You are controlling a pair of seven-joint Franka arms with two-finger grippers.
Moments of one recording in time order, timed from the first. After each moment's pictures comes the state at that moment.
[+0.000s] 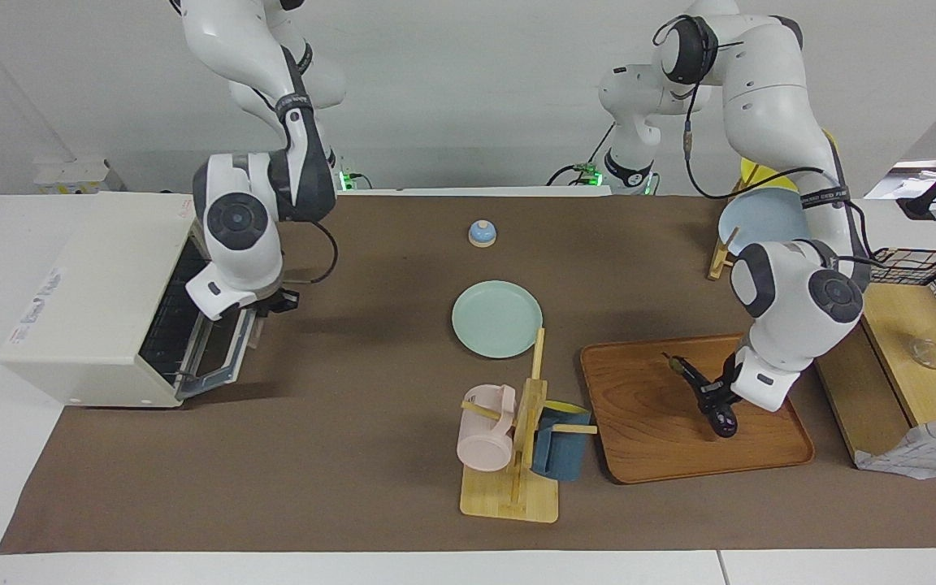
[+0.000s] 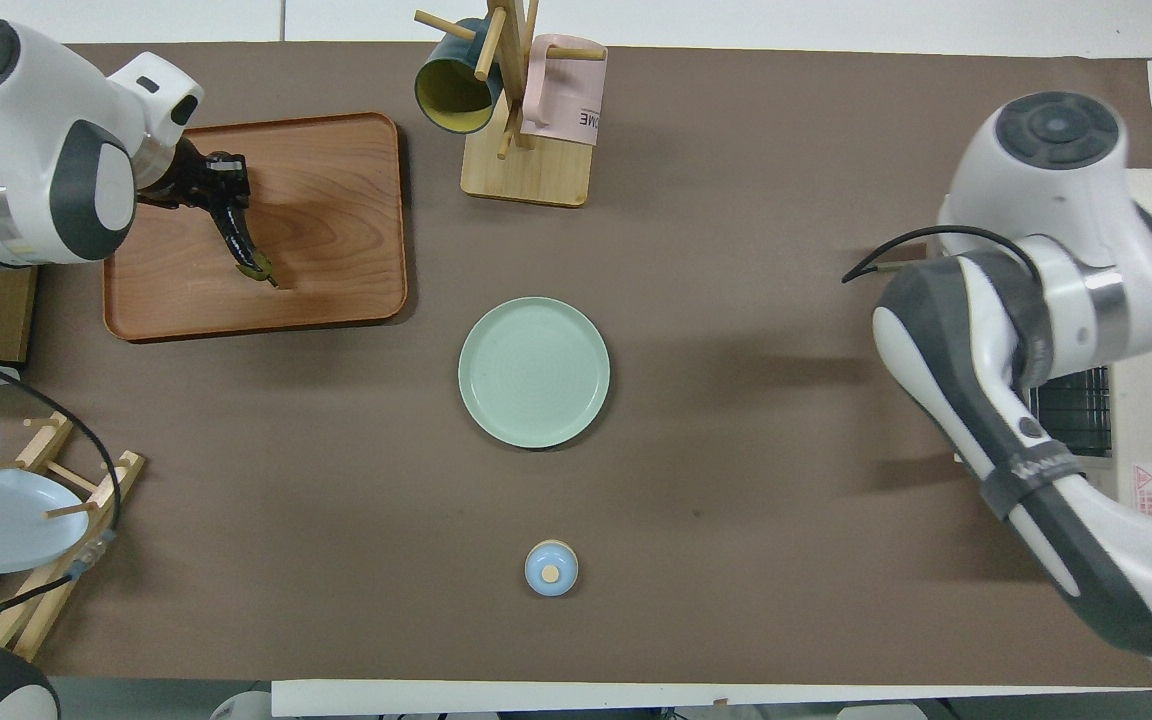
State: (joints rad) left arm -0.14 0.58 0.00 -1.54 -0.02 2.14 -0.15; right arm 0.08 0.15 0.00 -1.86 -0.22 1.76 0.15
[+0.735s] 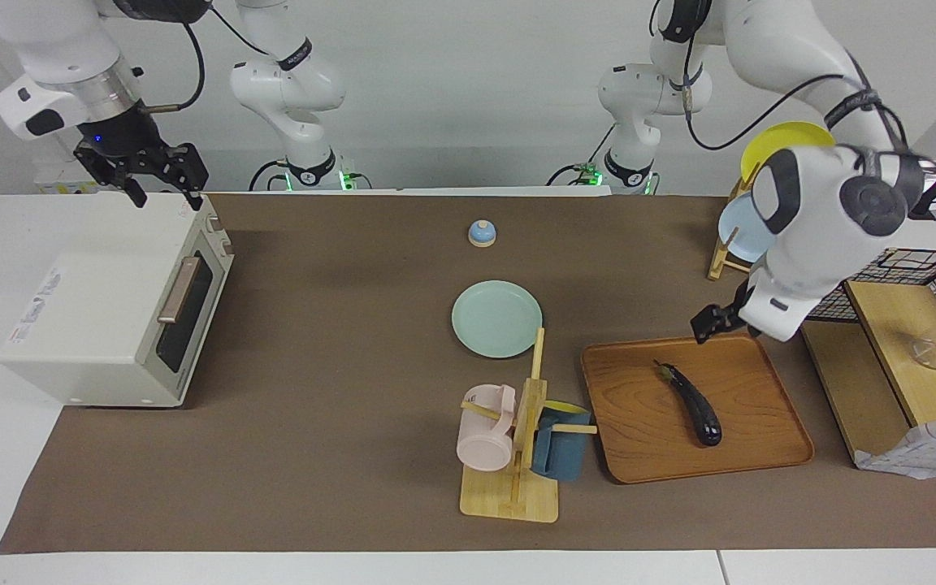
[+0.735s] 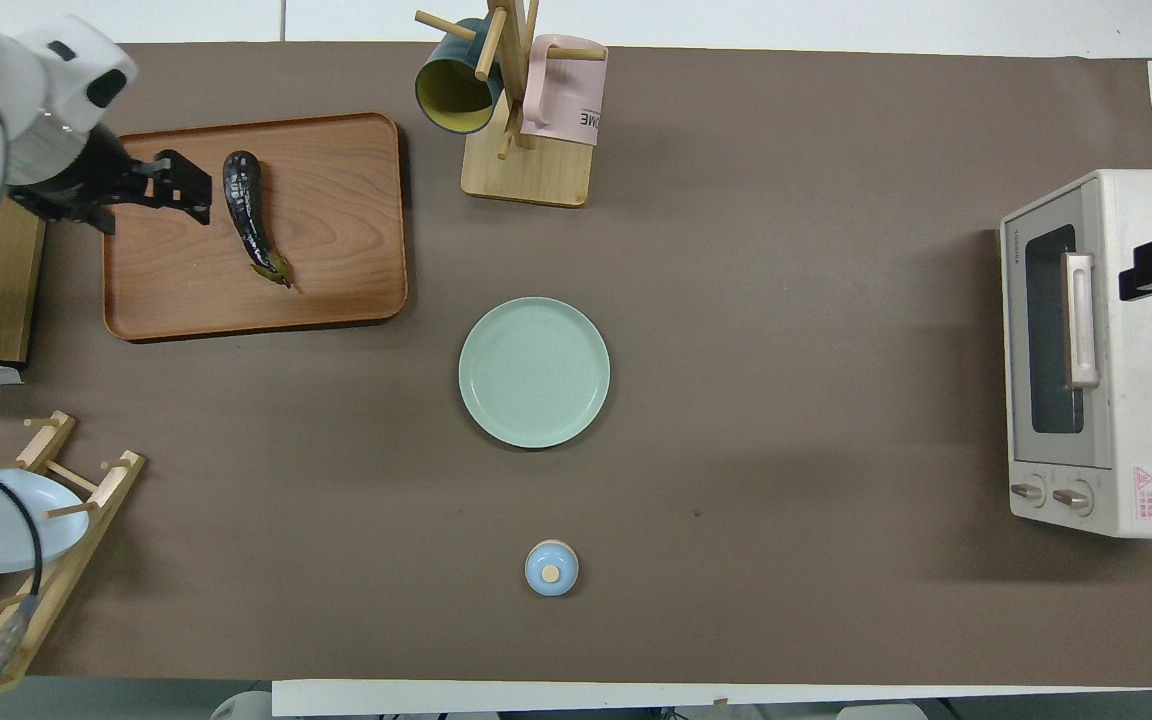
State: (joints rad) left arm -0.16 0.19 0.01 -1.51 0.00 1.59 -0.16; right arm -0.04 -0.04 -0.02 -1.53 -0.02 1.45 0.02
